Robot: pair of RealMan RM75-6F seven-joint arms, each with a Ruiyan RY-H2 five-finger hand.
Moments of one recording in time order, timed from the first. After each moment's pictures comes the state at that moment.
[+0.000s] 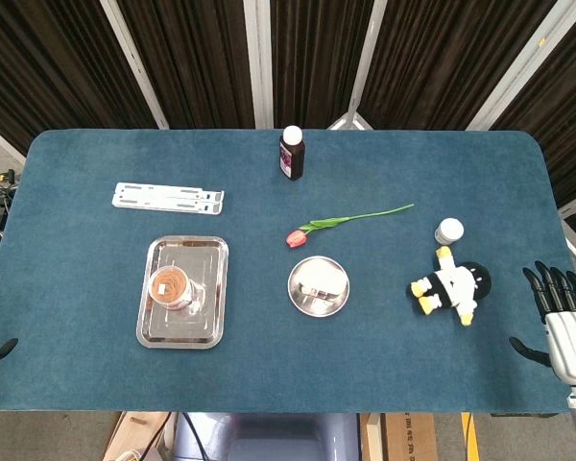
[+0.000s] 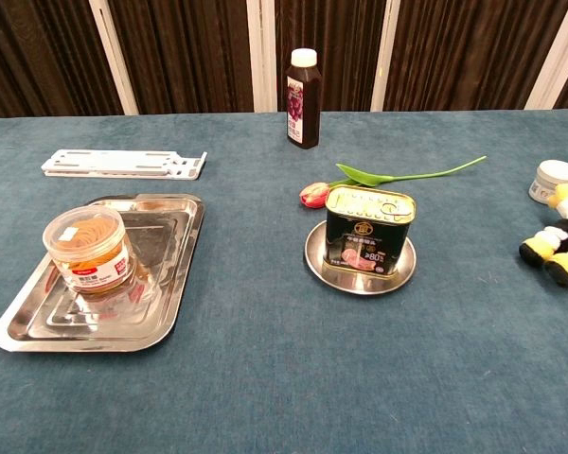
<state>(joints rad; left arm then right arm) -0.01 -1.00 -0.05 -1.72 1.50 1.58 -0.02 0.08 -1.09 0.07 -1.54 -1.54 1.51 0.00</state>
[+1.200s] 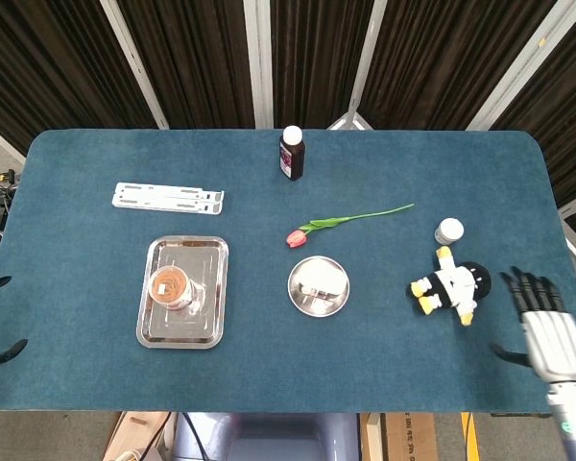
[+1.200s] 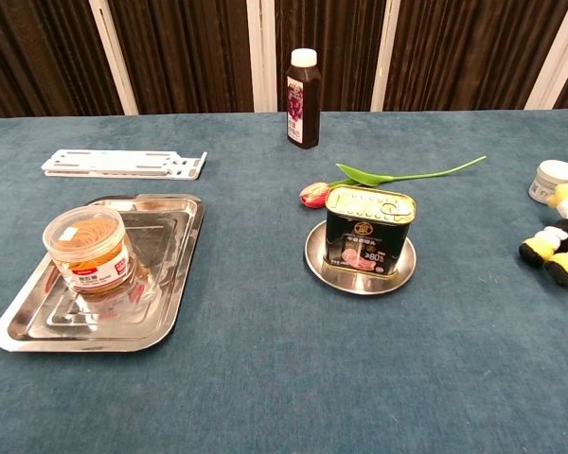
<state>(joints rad) -0.02 -1.02 -0.05 -1.74 1.49 1.55 0.03 0.14 -1.05 0.06 -1.75 -1.47 1.35 -0.09</state>
